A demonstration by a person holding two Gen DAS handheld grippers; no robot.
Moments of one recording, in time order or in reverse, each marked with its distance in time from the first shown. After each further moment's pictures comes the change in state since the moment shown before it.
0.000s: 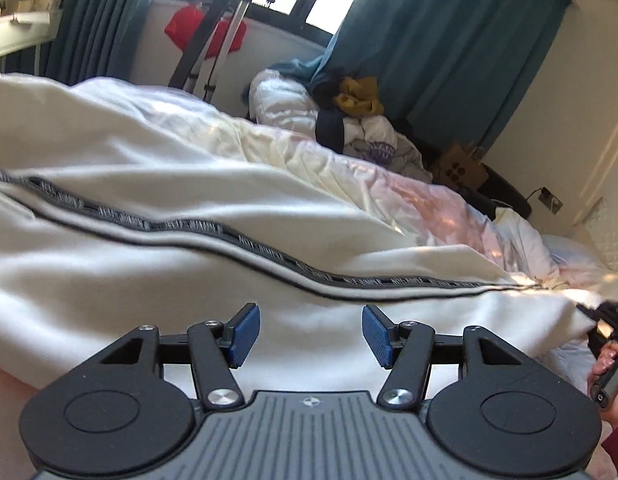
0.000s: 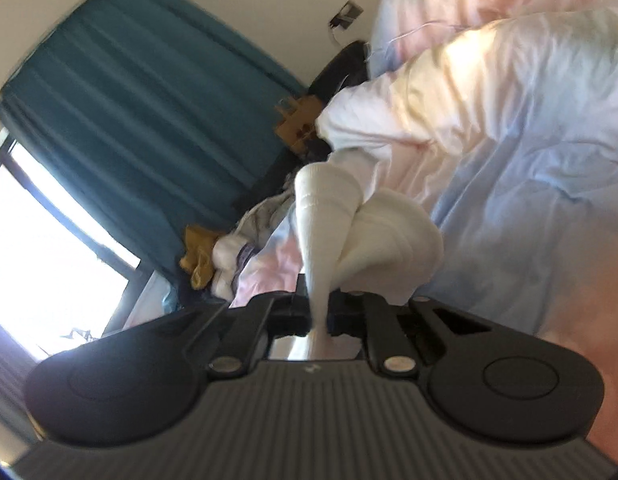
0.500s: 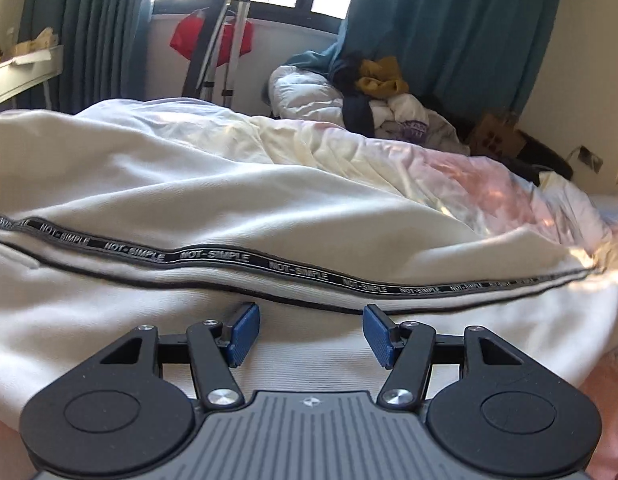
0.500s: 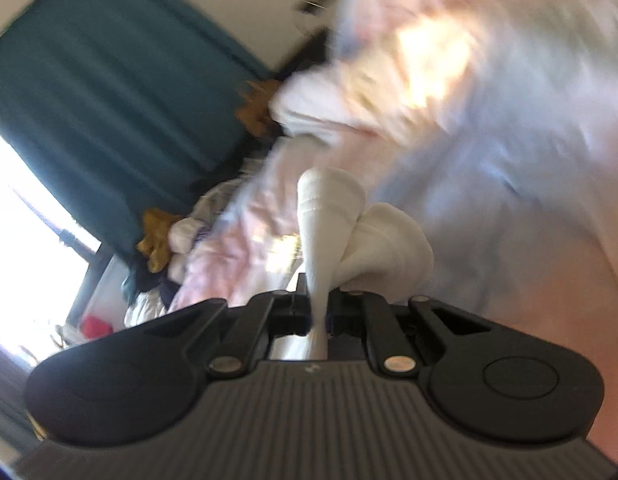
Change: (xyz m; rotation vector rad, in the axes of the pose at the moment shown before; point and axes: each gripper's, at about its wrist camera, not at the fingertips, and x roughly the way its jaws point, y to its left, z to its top) left arm 0.041 -0.015 0.001 0.135 0.045 0.149; right arm -0.006 -0.006 -0.003 -0.120 0.032 -0.077
